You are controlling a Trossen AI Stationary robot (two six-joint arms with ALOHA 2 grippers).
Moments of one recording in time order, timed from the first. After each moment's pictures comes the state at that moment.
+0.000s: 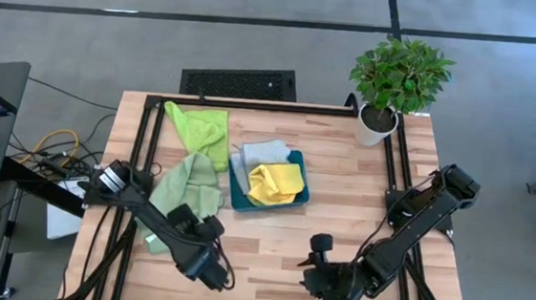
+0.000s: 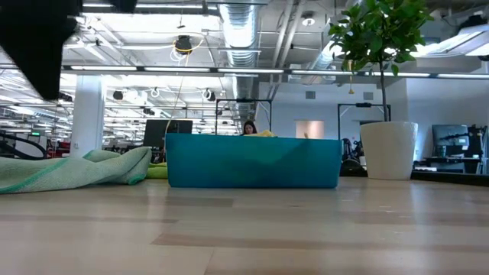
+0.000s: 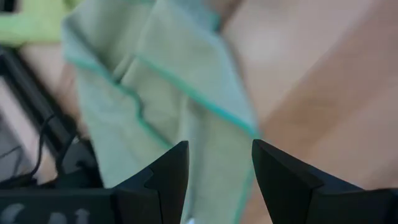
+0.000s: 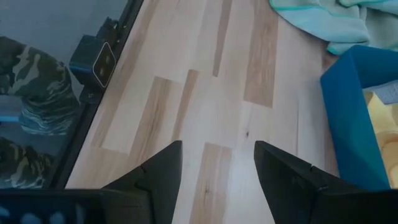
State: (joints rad) left arm -0.64 1.98 1.58 -1.57 -0.32 -1.37; right arm 0.80 1.71 1.32 -0.64 0.47 0.34
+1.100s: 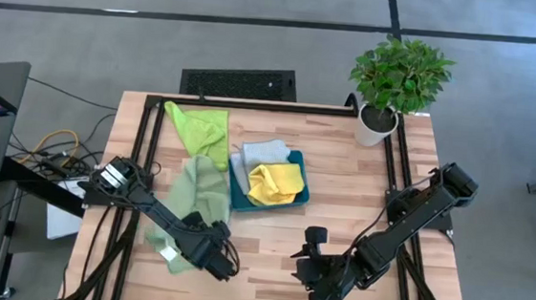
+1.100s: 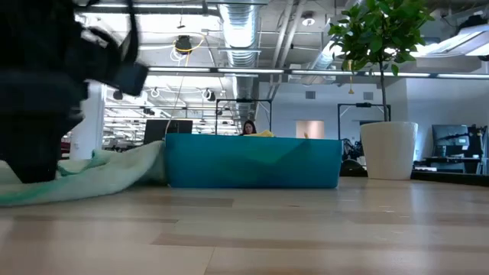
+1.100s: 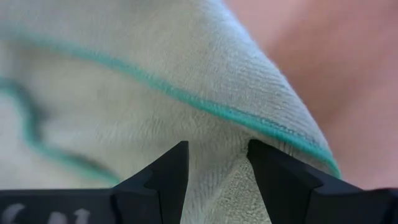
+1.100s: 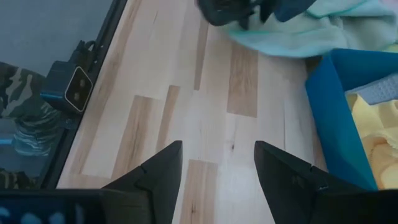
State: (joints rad) left arm -0.59 1.98 1.27 -1.00 -0.20 -1.23; right arm 0.74 1.71 1.32 -0.59 0.47 0.34
